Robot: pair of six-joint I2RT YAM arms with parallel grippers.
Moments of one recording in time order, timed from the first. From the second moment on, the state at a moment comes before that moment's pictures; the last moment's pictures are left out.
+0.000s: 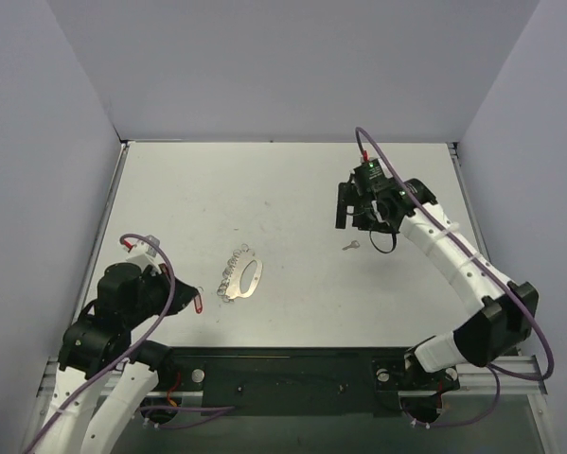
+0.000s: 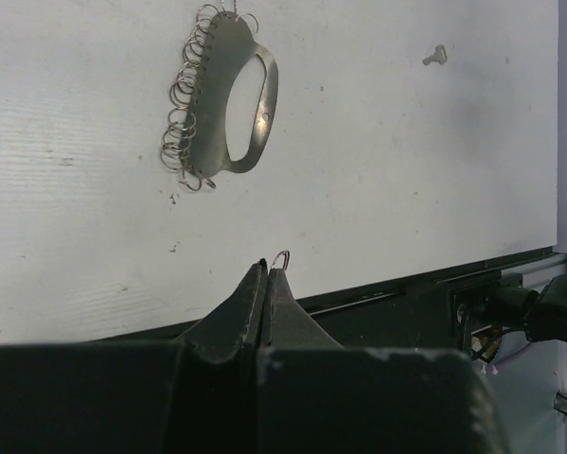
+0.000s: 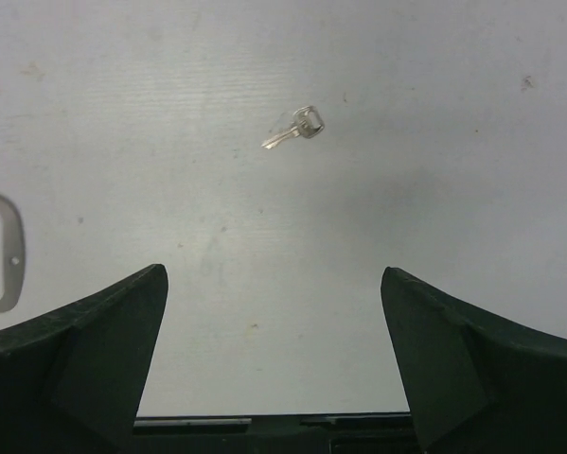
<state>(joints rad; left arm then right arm) -0.33 0.40 0.80 -0.99 0.13 -0.63 0.45 1.49 1.38 -0.96 0.27 0.46</state>
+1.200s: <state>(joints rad) -1.07 1.86 1.52 -0.51 -0.29 -0.75 0.59 0.80 1.48 -1.30 0.29 0.79</state>
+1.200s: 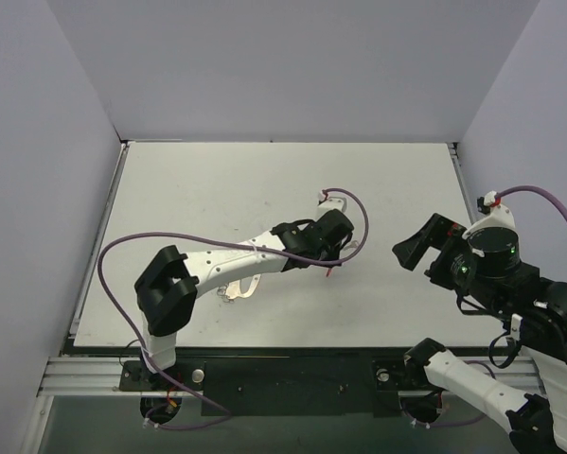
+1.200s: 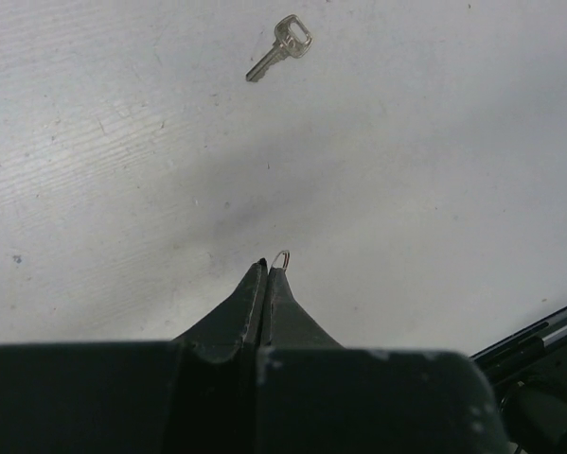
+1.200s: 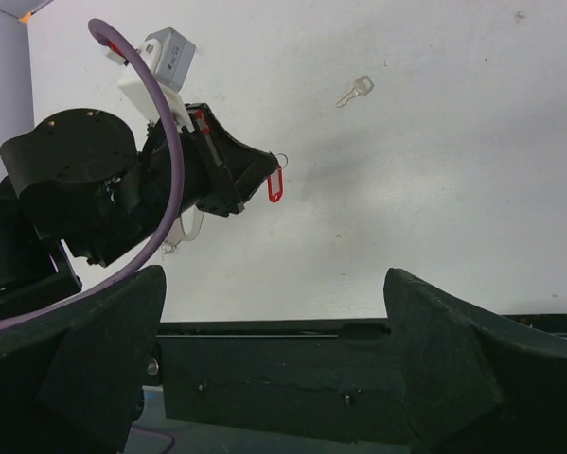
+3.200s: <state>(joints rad) -0.87 1.13 1.21 -0.70 -0.40 -0.67 0.60 0.99 1.26 -1.17 0.18 0.83</state>
